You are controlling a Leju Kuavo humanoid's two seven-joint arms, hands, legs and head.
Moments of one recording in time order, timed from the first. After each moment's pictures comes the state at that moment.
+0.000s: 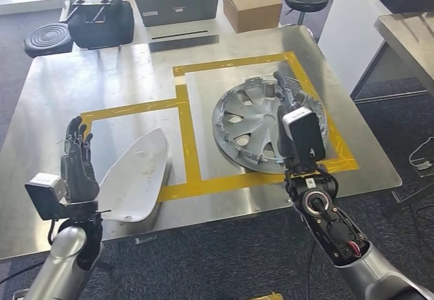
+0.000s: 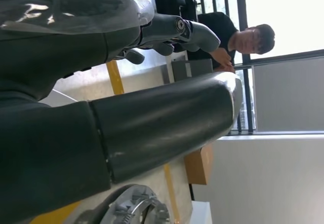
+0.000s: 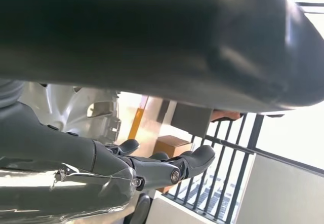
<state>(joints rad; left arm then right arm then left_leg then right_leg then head) -0.37 0.01 -0.45 -1.23 0.17 0.28 -0.61 -0.29 -0.18 0.36 -1.67 0.15 -0.35 -0.14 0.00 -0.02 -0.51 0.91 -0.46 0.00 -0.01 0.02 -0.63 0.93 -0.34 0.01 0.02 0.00</state>
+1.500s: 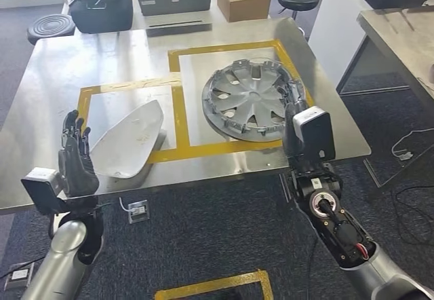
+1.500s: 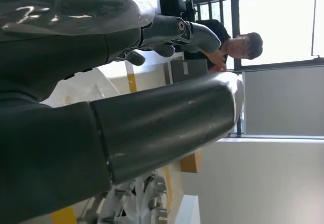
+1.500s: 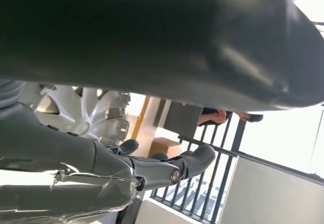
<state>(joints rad) -0.39 0.00 -0.45 -1.24 0.19 0.31 -0.61 -0.30 -0.20 0.38 -1.73 0.10 -0.34 -0.15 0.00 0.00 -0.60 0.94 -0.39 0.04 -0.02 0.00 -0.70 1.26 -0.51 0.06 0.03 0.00</state>
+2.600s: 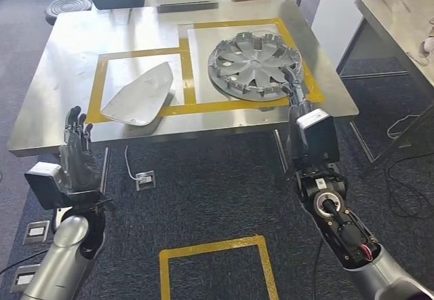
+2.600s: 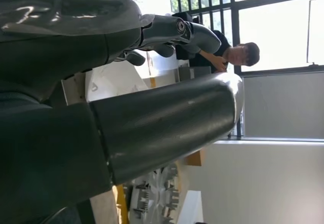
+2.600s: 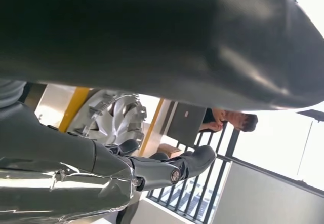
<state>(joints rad) -0.40 0.00 -0.44 -1.24 0.19 0.31 -0.62 -0.31 -0.20 0.38 -1.70 0.12 -0.31 -0.18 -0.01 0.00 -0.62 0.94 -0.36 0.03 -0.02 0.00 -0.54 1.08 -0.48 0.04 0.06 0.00</state>
